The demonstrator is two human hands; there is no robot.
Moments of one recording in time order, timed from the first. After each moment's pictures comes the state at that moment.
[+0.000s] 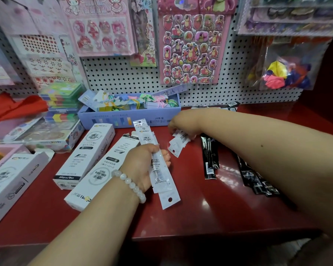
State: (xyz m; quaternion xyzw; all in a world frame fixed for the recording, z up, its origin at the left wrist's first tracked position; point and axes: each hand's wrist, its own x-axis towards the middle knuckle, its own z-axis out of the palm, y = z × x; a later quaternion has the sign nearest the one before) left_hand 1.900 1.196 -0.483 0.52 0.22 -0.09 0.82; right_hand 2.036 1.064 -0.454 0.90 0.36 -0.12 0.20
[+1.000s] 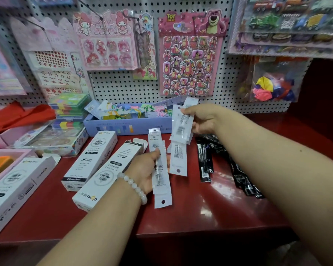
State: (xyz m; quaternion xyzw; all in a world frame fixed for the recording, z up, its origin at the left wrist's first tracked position) left_hand 1.893 1.194 -0.482 0.51 0.17 -0.11 0.84; right_hand 2.007 1.042 -0.421 0.62 -0.10 -0.21 -0.75
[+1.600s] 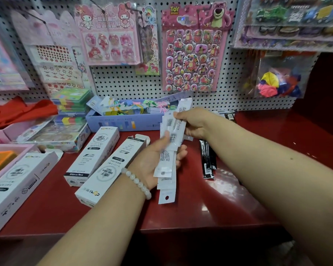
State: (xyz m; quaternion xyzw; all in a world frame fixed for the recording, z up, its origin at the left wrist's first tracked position) left_hand 1.902 1.196 -0.485 0.46 0.05 -0.23 0.86; right_hand 1.994 1.071 -0.440 0.66 -0.06 -0.16 -0.73
